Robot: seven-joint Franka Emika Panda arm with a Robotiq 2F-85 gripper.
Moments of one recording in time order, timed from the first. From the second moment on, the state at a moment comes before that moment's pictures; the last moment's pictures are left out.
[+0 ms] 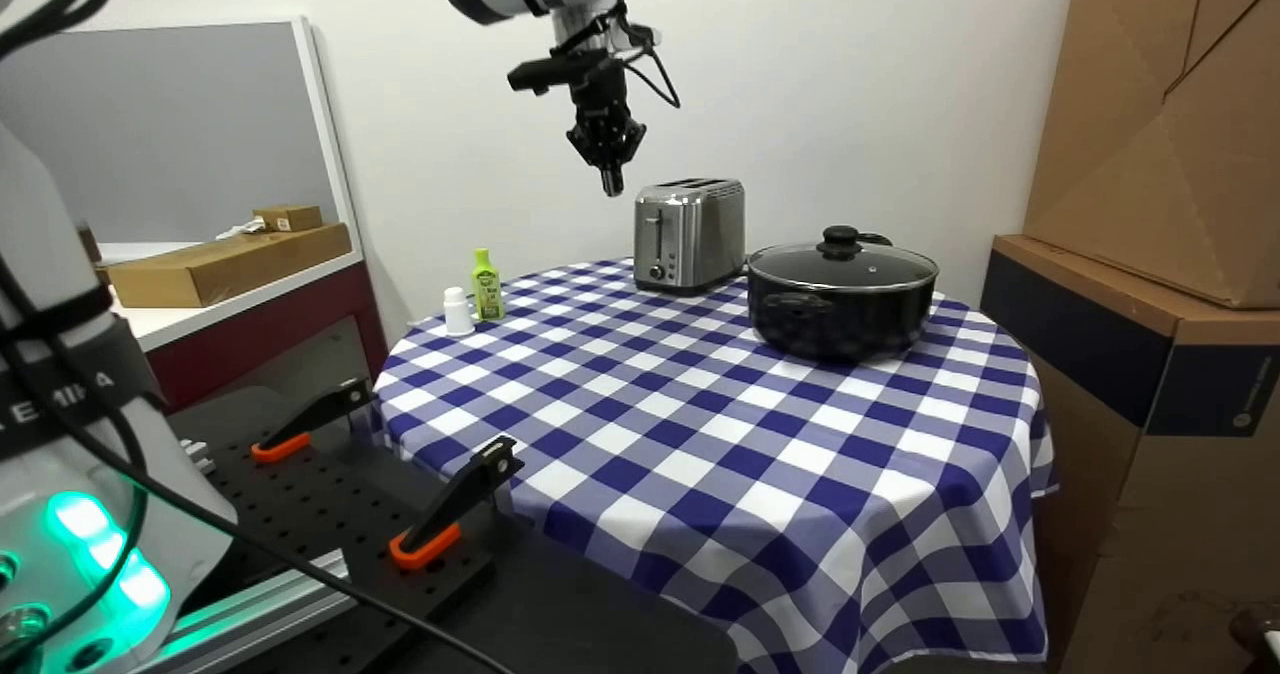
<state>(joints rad) -0.51 0.35 0.65 -2.08 -0.42 2.45 0.43</state>
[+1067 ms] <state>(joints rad) -0.21 -0.29 0.17 -2.31 0.04 1.93 0.14</state>
